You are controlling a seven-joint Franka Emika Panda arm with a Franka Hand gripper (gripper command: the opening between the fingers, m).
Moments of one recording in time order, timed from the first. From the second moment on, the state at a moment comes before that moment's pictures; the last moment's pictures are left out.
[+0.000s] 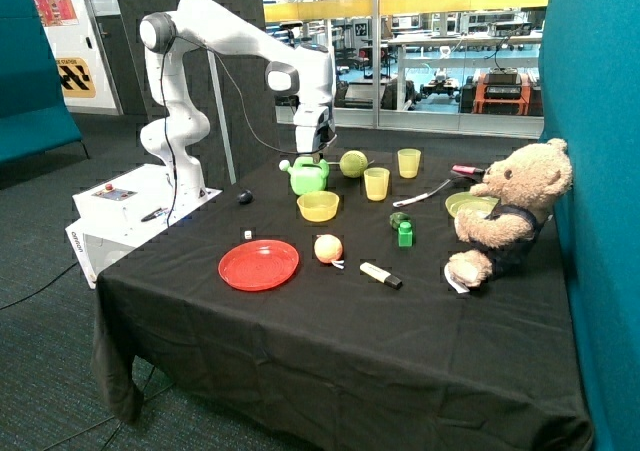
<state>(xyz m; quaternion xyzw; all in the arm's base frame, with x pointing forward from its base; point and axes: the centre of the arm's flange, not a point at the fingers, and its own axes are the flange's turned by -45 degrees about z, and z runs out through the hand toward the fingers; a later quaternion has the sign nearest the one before) 0.564 -0.044 0.426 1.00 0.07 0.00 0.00</state>
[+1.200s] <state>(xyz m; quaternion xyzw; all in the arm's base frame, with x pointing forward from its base) 0.575 -0.046 0.418 1.00 0.08 0.00 0.00</state>
